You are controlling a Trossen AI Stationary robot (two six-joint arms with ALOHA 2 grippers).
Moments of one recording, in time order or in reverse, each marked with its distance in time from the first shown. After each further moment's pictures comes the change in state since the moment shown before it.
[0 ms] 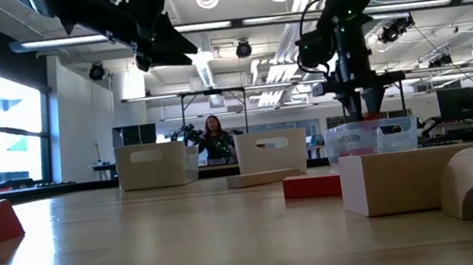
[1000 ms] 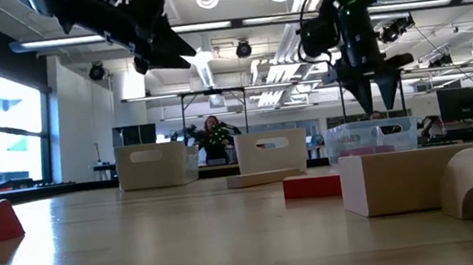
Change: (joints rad) left arm 0.000 -0.005 0.000 -0.036 0.001 -0.033; right arm 0.082 -0.078 0.000 -0.167 0.025 -0.043
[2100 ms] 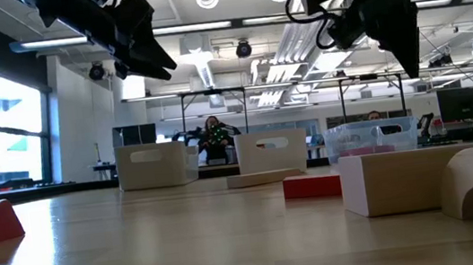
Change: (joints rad) left arm -0.001 -0.079 0.000 -0.231 -0.050 -0.026; right arm 0.460 -0.096 0.000 -0.228 -0.146 -0.215
